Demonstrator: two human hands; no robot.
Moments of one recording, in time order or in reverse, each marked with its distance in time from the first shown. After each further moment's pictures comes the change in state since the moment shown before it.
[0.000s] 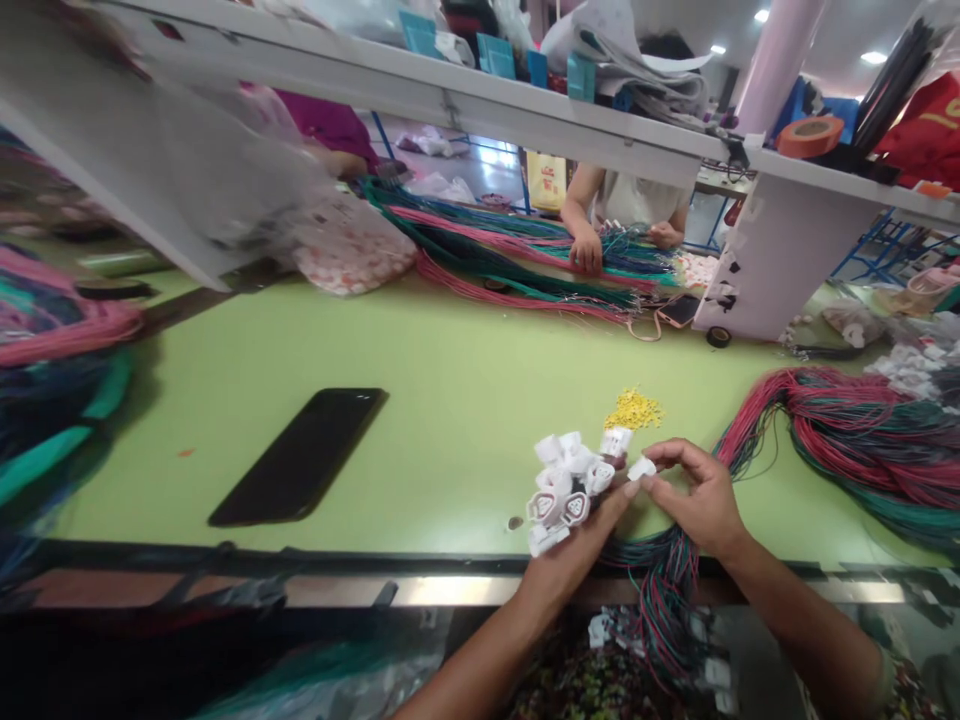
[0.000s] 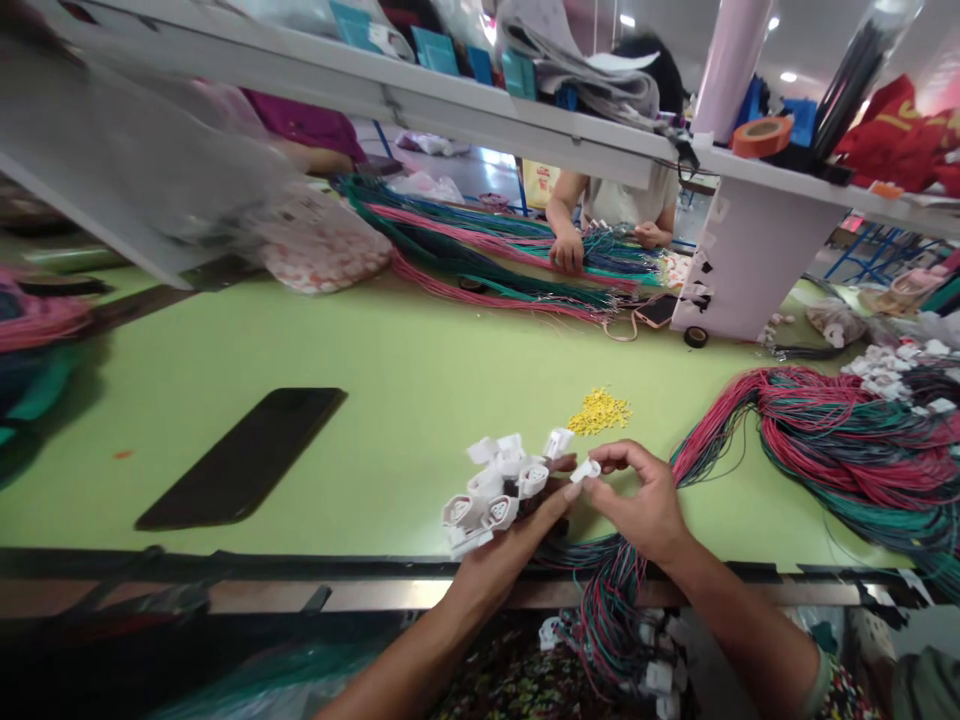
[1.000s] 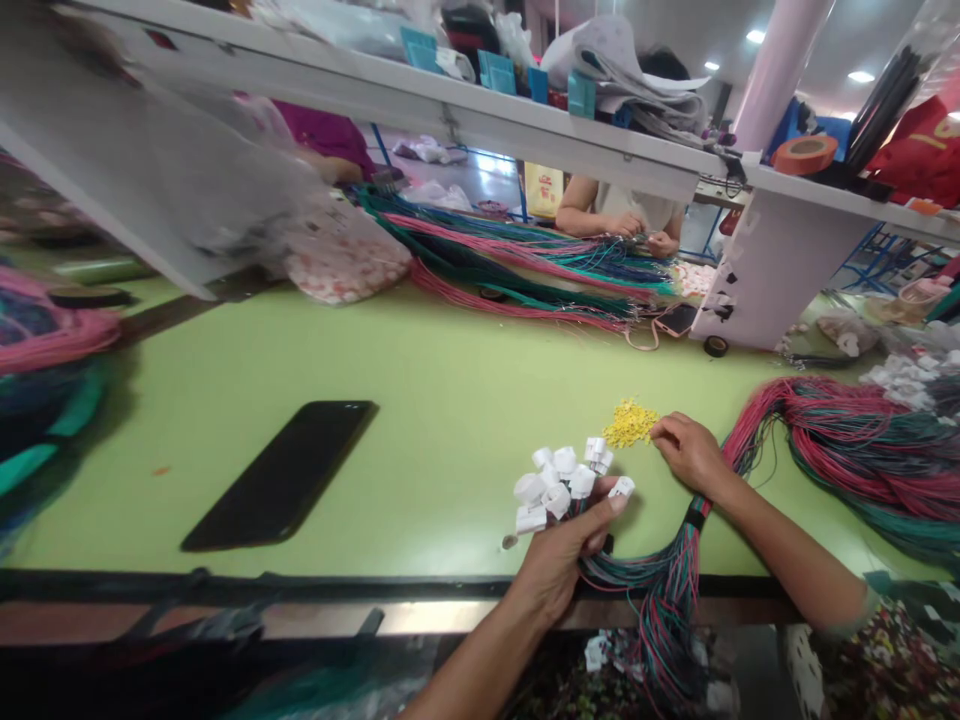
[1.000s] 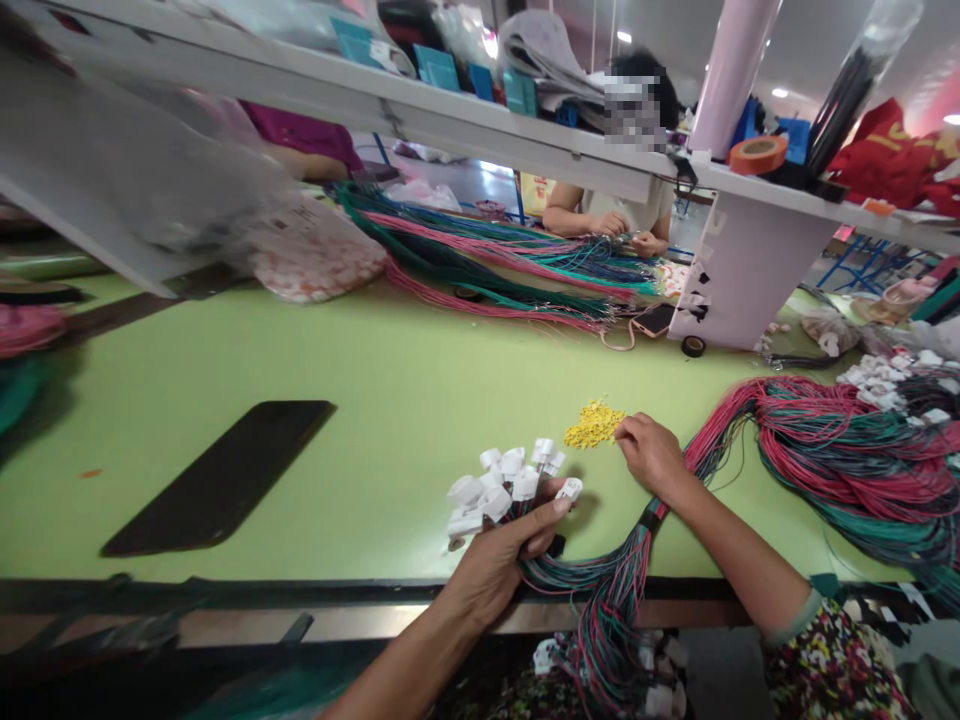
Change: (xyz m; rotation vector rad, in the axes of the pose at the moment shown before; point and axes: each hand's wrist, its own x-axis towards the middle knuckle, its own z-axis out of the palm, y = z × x) left_hand 0.011 -0.006 0.000 -0.165 0.076 -0.126; right_hand 0.068 0.058 -0.028 -0.615 -0.266 -0.028
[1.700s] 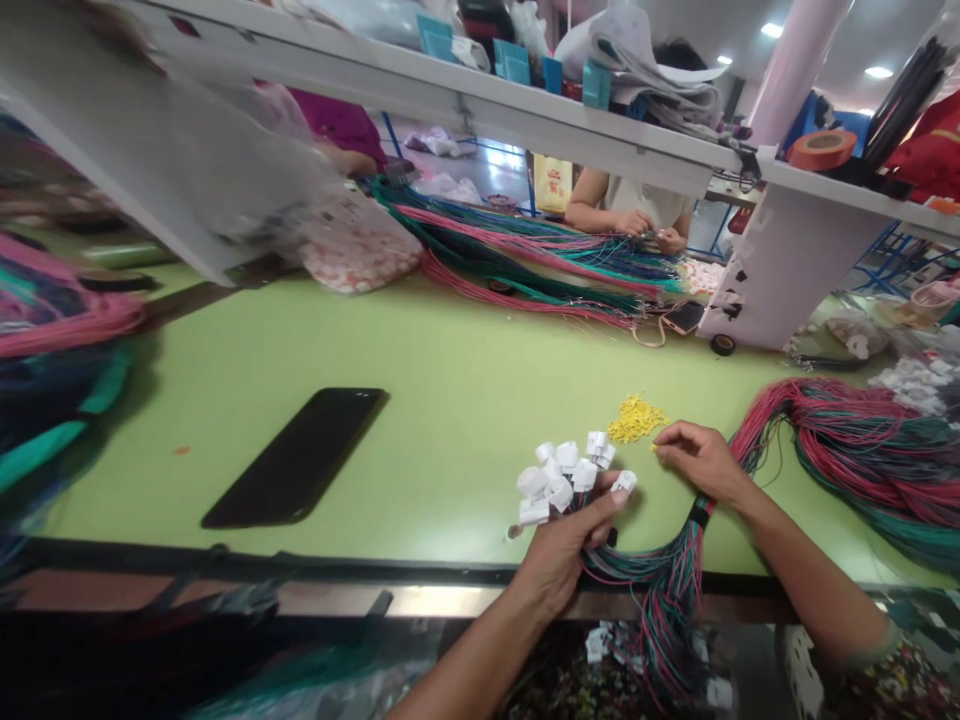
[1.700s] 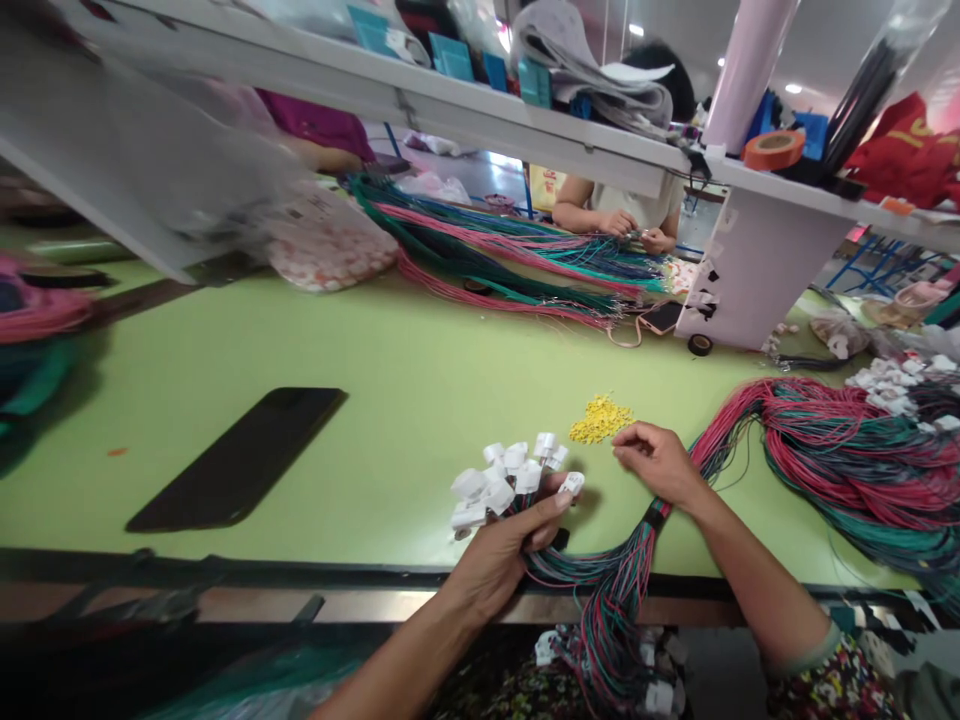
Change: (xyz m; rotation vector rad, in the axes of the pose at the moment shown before) left_hand -0.002 0.002 -0.001 -0.005 -0.047 0.014; right_hand -0.018 -0.014 -0.011 0.380 -0.049 -0.001
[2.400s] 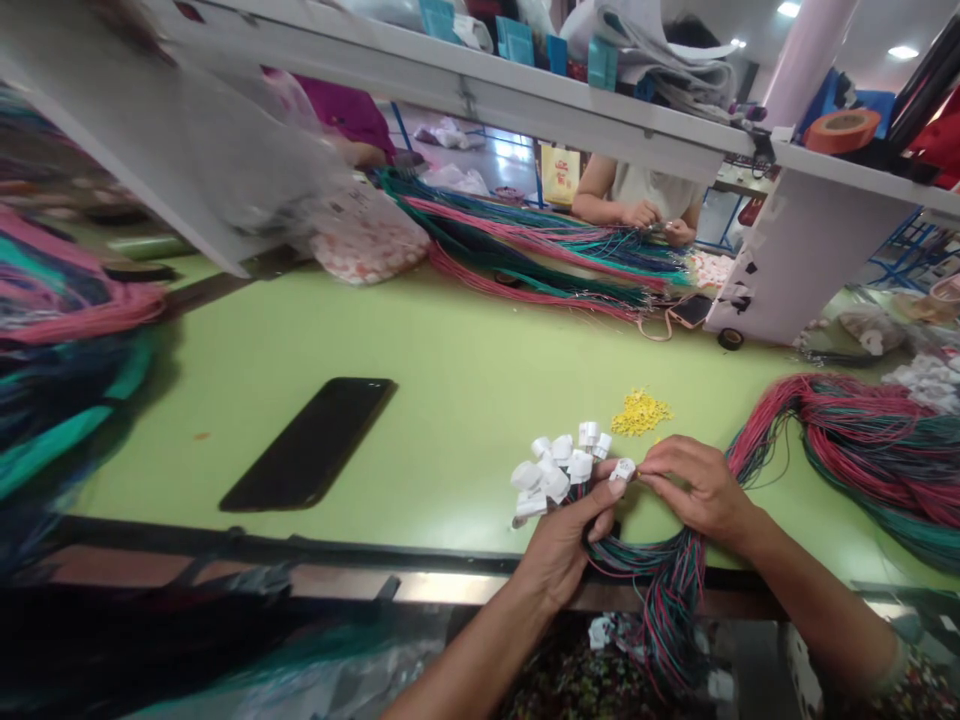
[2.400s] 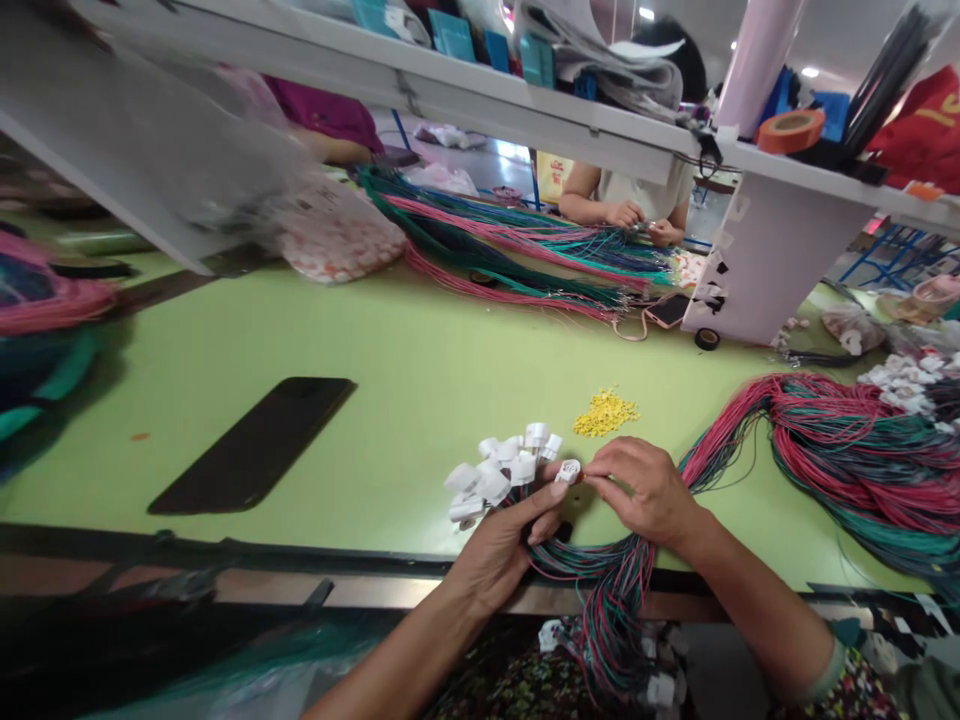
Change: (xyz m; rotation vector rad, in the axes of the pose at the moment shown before) left_hand 0.001 0.000 -0.001 -0.082 0.000 -0.054; right_hand -0.020 -0.044 0.012 -0.130 0.000 -0.492
